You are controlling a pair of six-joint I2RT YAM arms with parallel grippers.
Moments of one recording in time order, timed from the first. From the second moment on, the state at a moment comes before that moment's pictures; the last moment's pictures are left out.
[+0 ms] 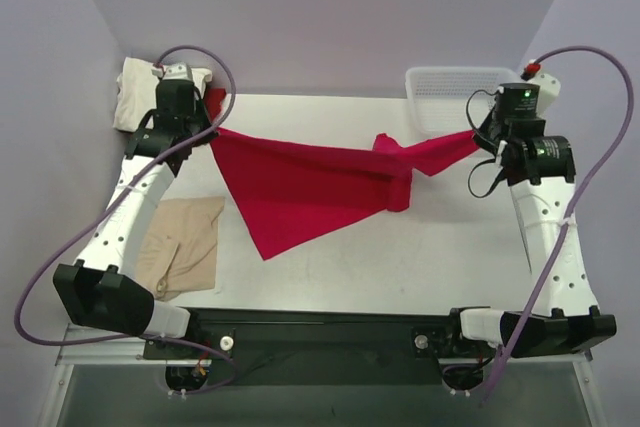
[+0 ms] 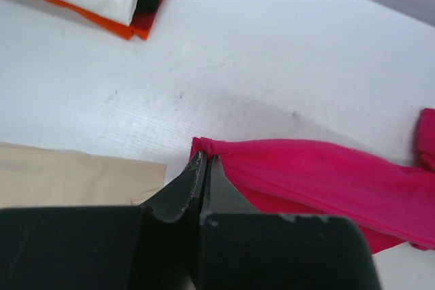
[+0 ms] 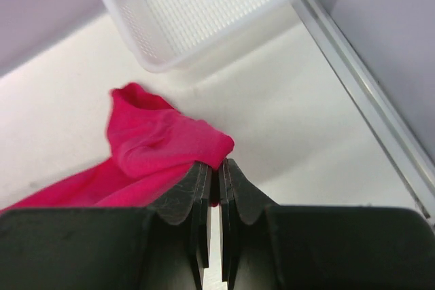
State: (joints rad) left arm -0.20 1.42 1.45 -0.63 -0.23 -0.42; right arm 0.06 1.27 1.53 -0.91 0.39 0.44
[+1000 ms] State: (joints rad) left arm -0.17 1.19 2.06 -0.71 -0.18 -0.28; right arm 0.06 0.98 2.14 -0.94 0.04 0.26
